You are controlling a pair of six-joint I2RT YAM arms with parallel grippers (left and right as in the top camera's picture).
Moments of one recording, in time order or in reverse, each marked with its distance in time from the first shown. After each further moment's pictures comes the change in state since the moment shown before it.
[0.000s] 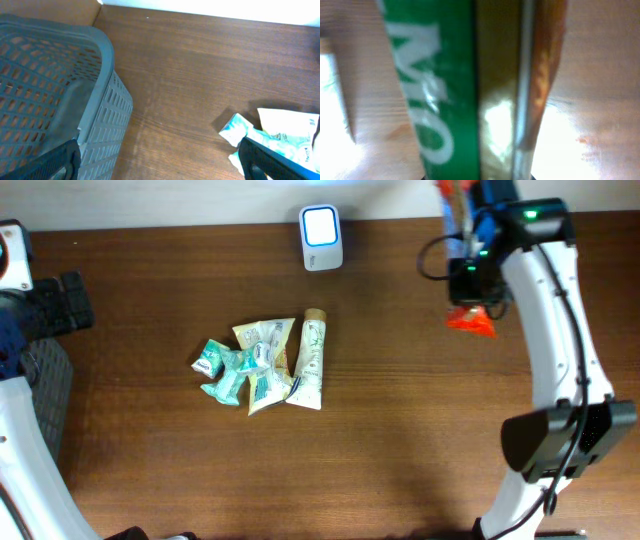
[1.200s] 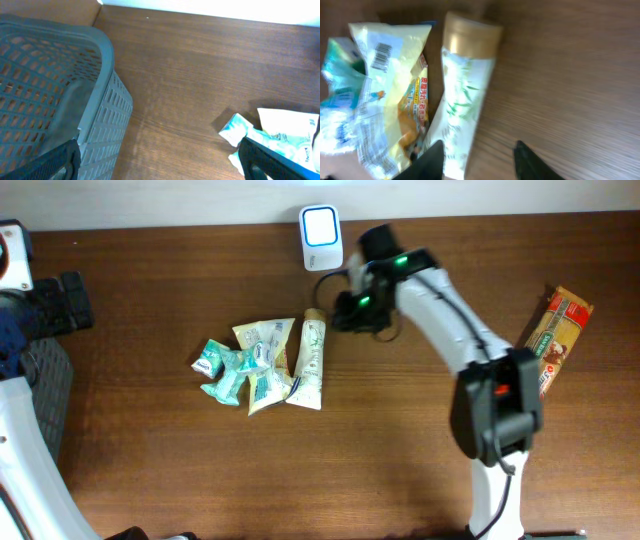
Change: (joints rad) left arm 0.000 0.000 0.000 0.000 0.000 0.000; right arm 0.321 0.186 -0.285 0.551 -0.466 0.140
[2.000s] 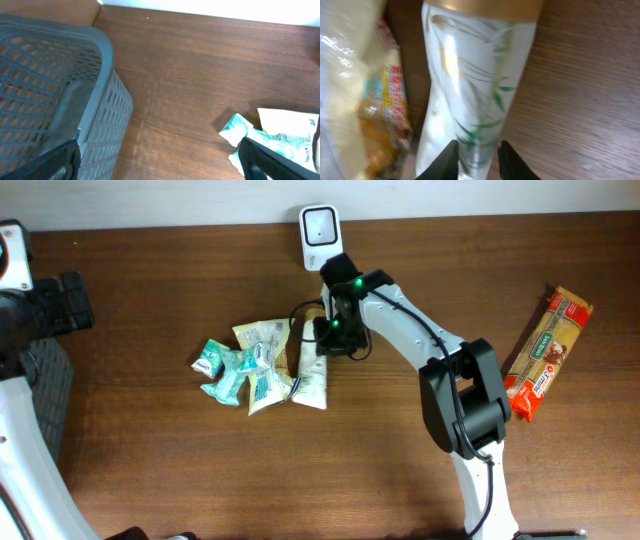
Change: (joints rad) left arm 0.000 0.000 0.000 0.000 0.000 0.000; right arm 0.078 0.108 -0.003 -0.008 0.045 0.061
